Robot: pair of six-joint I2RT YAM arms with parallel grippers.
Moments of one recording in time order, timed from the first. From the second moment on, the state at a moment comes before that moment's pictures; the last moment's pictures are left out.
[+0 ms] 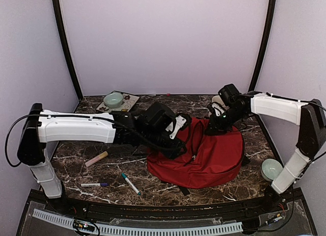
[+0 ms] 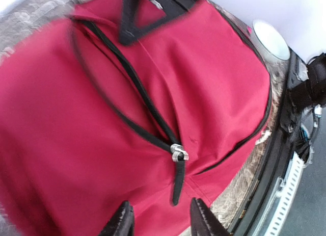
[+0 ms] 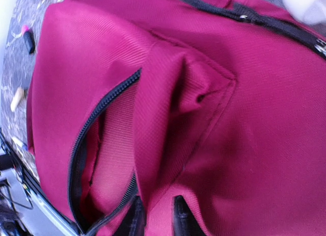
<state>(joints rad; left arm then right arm) -1.14 1.79 1.40 -0.40 0.02 -0.27 0.46 1.62 1.19 -0.70 -0.36 0.33</state>
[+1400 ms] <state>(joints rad) -1.00 1.50 1.03 -1.04 -0.08 -1.44 0.46 1.24 1.17 -0.85 -0.22 0.37</state>
